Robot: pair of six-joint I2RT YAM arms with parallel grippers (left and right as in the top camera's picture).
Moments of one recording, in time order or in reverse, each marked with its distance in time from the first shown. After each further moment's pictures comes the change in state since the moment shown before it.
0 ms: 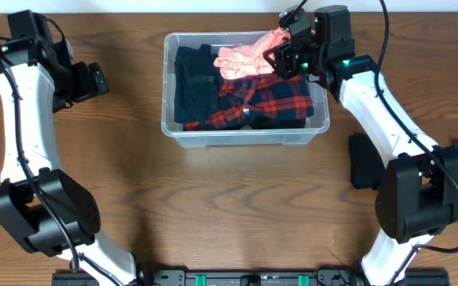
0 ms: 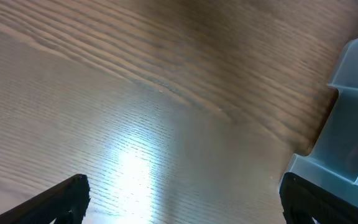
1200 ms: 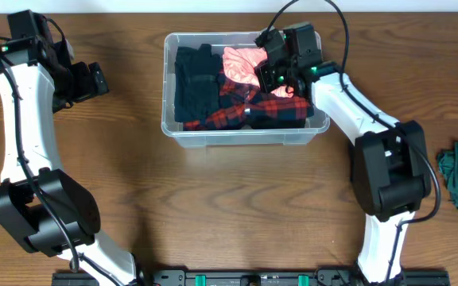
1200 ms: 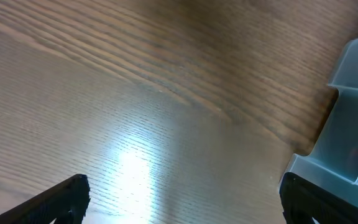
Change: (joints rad) left arm 0.000 0.000 0.000 0.000 0.000 0.000; right arm 0.080 0.184 0.021 0.046 0.058 -0.005
